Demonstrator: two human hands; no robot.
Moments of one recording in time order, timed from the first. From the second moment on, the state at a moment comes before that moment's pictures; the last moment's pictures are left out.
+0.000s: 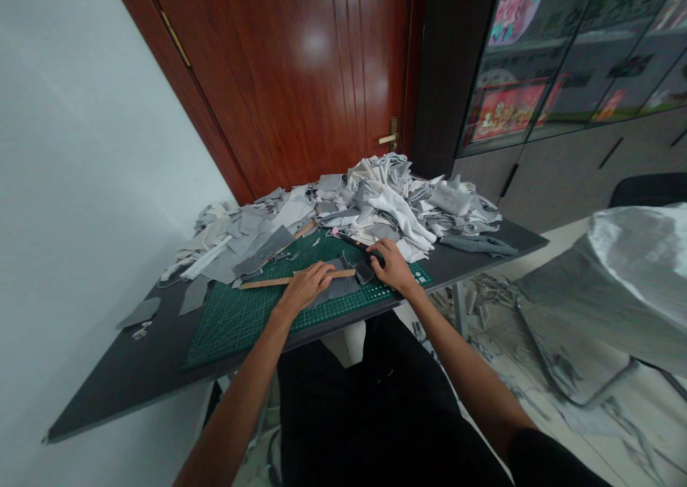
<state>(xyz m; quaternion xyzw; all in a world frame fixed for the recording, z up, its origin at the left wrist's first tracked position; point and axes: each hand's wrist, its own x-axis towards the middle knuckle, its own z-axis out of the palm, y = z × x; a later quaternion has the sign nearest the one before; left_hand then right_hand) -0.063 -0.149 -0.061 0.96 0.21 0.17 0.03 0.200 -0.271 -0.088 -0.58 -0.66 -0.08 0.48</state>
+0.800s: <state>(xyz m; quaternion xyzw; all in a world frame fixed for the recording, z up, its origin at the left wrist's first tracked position) -0.088 -0.156 -0.075 0.95 0.22 0.23 0.08 0.186 -0.272 -0.081 -0.61 -0.72 -0.07 0.31</state>
